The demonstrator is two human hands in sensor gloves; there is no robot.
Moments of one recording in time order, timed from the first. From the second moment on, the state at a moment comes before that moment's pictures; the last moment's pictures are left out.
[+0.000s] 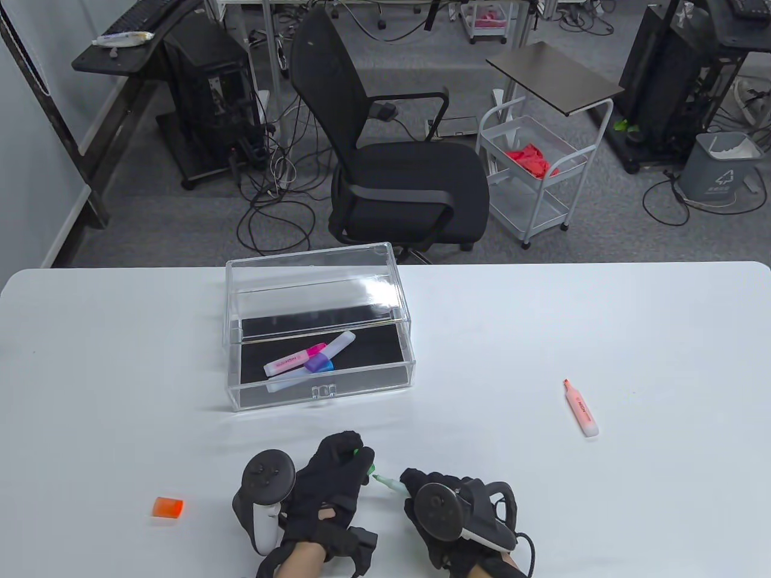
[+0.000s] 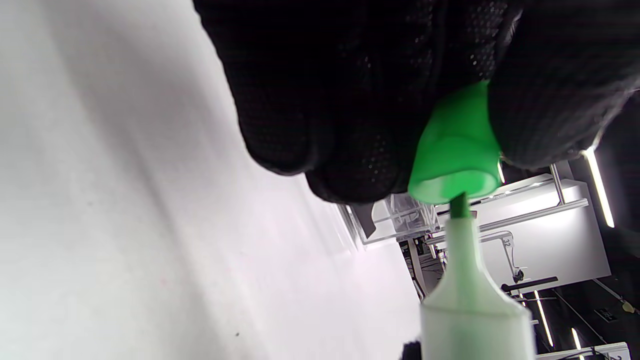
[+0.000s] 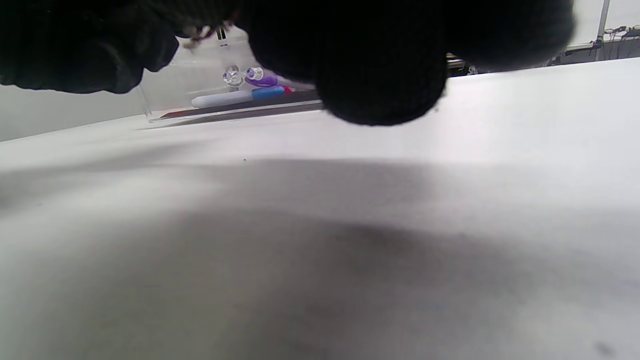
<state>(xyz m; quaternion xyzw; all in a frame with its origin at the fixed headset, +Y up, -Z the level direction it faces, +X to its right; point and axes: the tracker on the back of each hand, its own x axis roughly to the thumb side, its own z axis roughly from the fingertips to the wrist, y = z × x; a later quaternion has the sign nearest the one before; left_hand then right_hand) -0.152 -0.766 -0.275 -0.04 0.05 0.58 0.81 0.076 -0.746 -0.252 0.19 0.01 0.98 0.10</state>
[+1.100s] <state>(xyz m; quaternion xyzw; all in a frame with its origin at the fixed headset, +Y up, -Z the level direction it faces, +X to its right) -0.104 -0.743 -0.267 0.00 -0.12 0.38 0.92 0.092 -0.740 -0.255 0.15 -0.03 0.98 0.10</state>
